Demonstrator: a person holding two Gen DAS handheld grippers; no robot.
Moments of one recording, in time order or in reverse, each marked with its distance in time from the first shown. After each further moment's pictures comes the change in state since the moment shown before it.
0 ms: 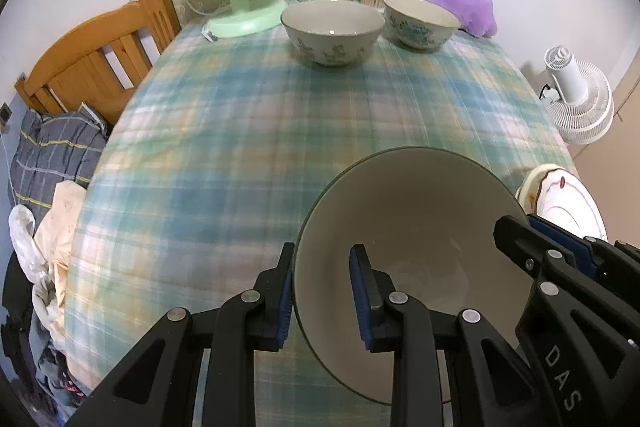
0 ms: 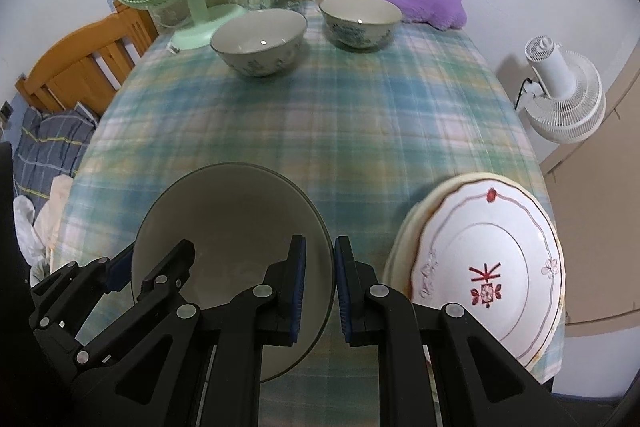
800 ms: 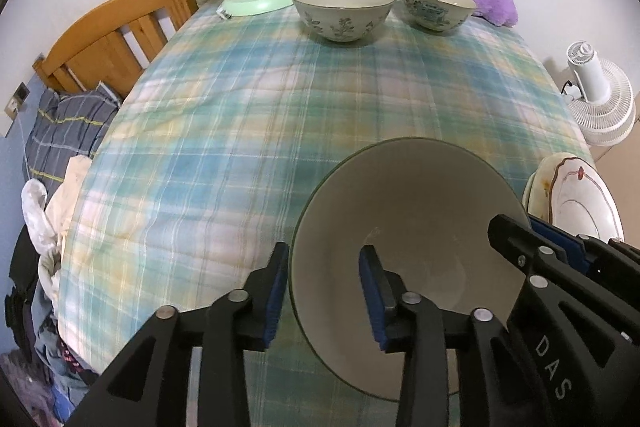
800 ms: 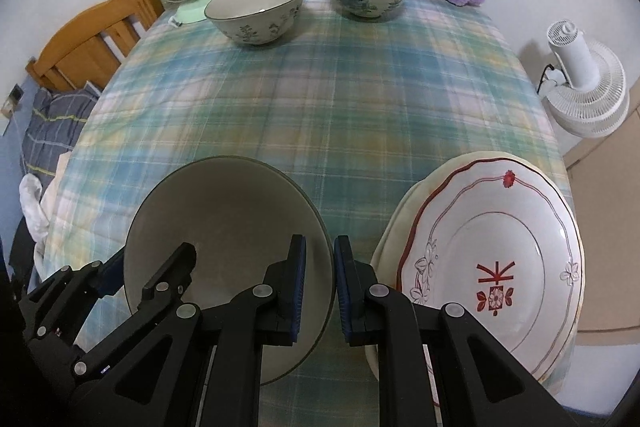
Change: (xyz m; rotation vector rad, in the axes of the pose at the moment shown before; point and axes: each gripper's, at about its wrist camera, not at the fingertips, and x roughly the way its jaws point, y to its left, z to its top) left arm 0.009 -0.017 -0.013 -0.057 0.038 0.079; right arm 0.029 -0.019 -0.007 -0.053 0.057 0.077
